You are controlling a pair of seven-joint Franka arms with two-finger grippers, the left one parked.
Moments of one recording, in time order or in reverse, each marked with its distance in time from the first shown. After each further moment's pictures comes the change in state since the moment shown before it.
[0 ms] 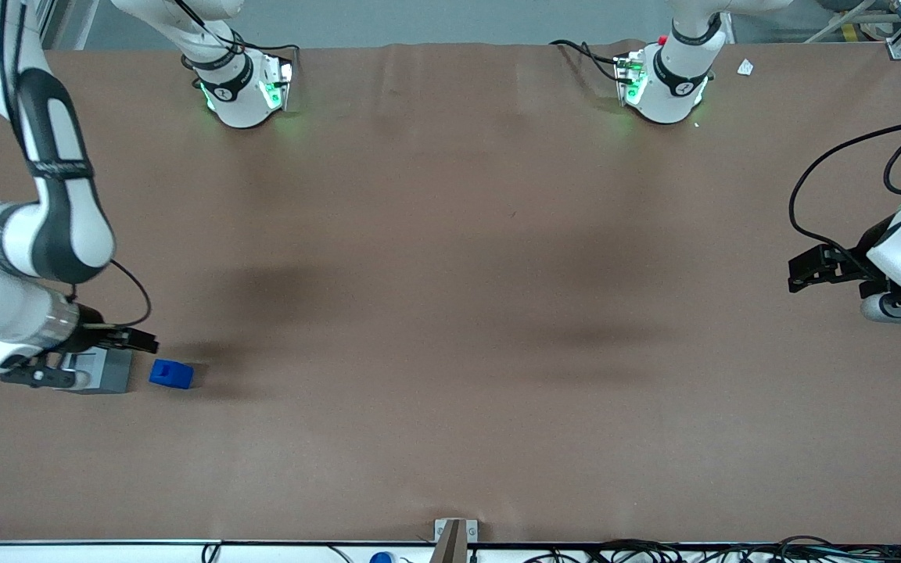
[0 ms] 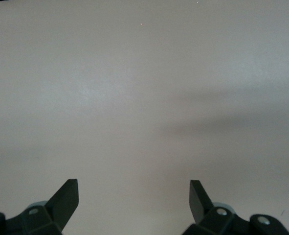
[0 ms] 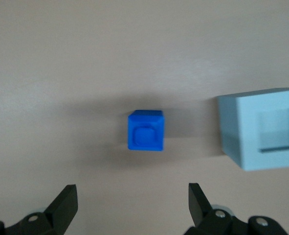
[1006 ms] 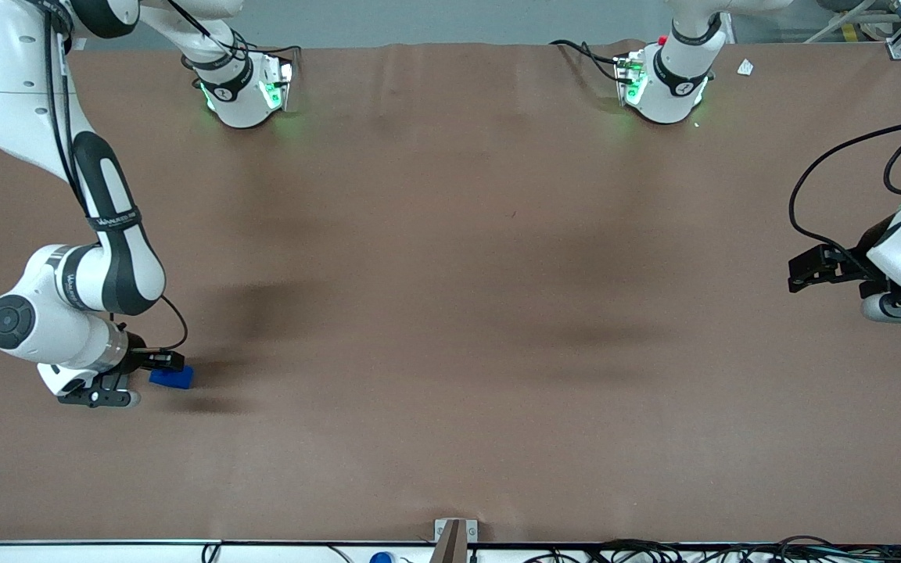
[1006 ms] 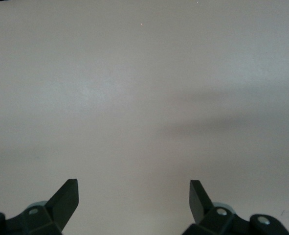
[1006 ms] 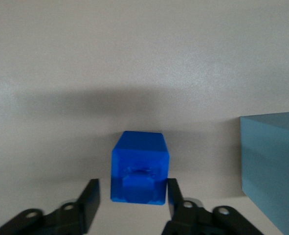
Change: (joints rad) arm 0.014 0.155 -0.010 0.040 -0.056 0.127 0.003
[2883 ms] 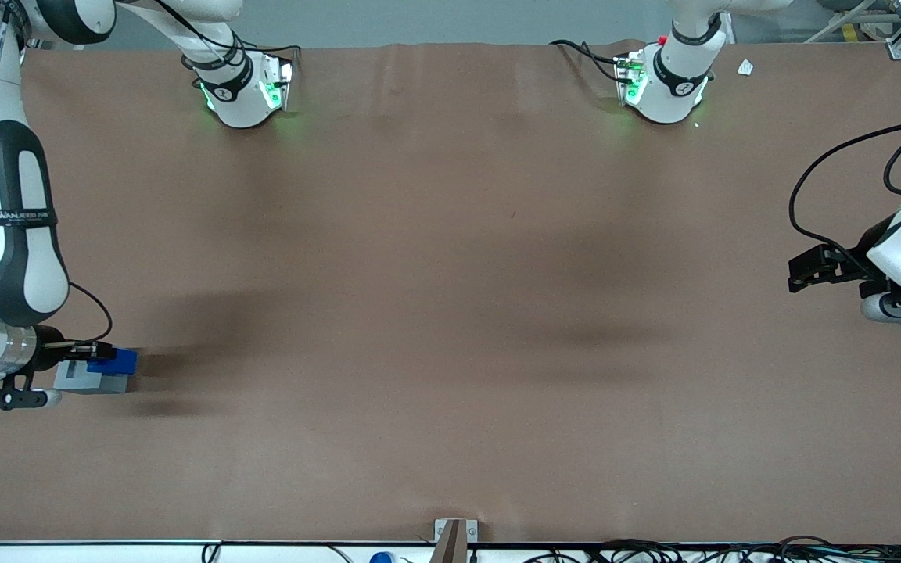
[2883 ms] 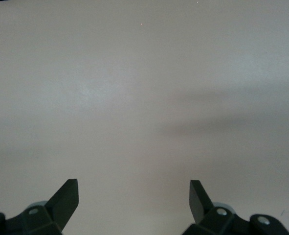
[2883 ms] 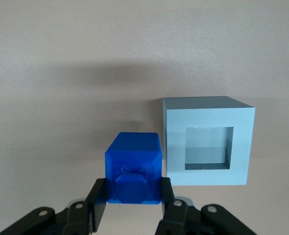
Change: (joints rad) arm -0.129 0.011 -0.004 0.244 -0.001 -0.366 -0.188
